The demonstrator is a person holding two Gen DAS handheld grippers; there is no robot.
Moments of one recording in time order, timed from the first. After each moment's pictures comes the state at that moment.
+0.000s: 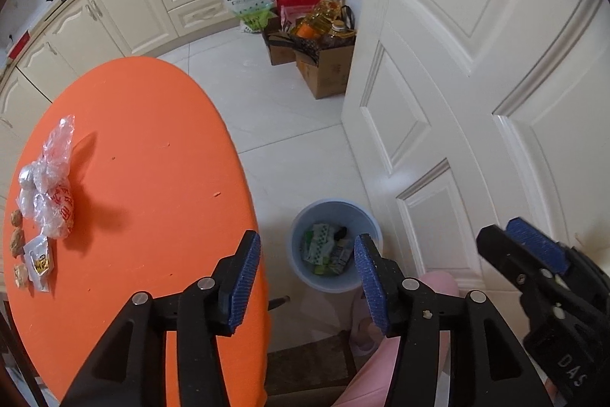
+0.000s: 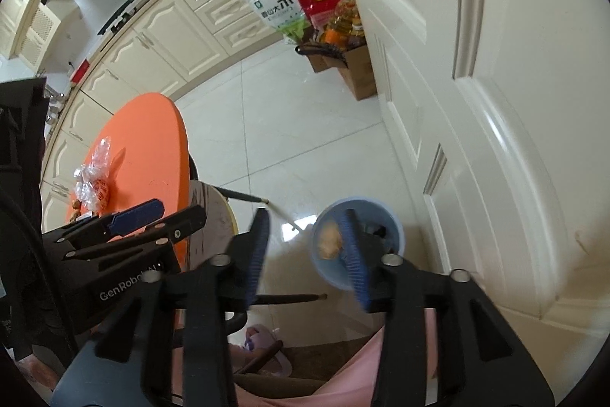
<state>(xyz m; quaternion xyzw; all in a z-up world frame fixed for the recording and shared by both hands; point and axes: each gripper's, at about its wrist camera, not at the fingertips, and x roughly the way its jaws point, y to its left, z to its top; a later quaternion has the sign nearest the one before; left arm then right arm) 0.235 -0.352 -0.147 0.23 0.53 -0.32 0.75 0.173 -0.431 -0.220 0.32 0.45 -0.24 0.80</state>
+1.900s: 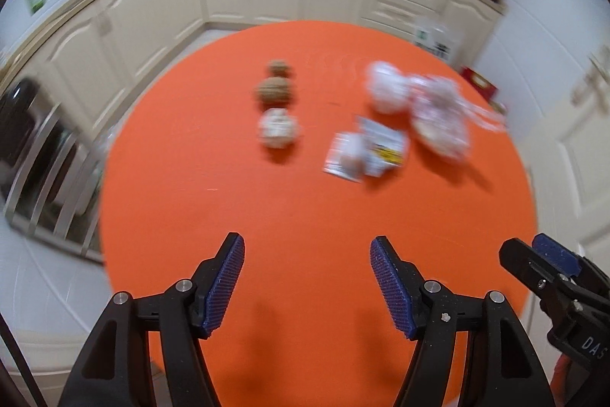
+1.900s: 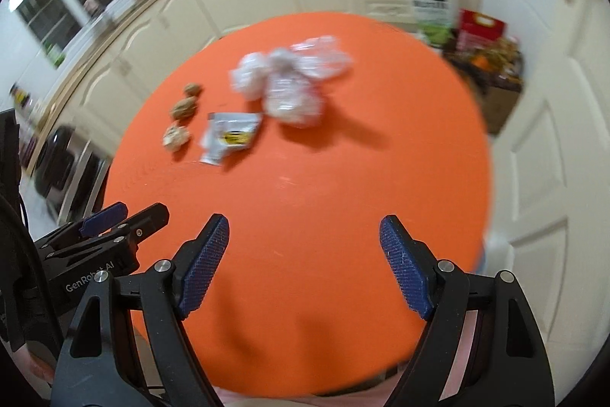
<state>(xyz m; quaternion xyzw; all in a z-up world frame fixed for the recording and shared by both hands) 0.283 0.071 -0.065 0.01 0.52 -0.10 0.85 0.353 -0.168 -0.197 0.16 0.52 -0.03 0.84</state>
